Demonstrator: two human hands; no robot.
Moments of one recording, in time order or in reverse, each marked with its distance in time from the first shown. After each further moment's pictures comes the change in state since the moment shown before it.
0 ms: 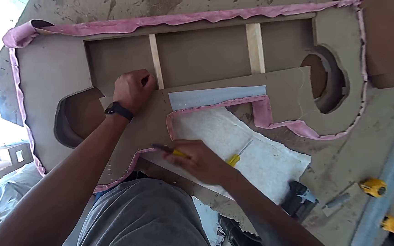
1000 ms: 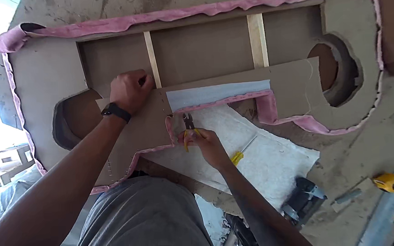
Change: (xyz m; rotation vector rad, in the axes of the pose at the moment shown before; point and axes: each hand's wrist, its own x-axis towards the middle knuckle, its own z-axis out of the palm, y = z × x) left_hand 0.002 0.001 0.000 0.063 -0.048 -0.013; right_hand -0.014 0.071 0.003 0.429 0.344 0.312
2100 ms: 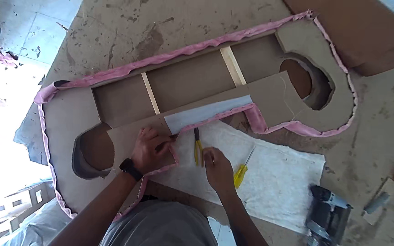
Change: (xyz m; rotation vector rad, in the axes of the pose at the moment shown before) left_hand -0.091 0.017 0.029 -0.236 0.049 0.497; right_hand -0.033 0.010 0.008 -0.622 0.589 0.241
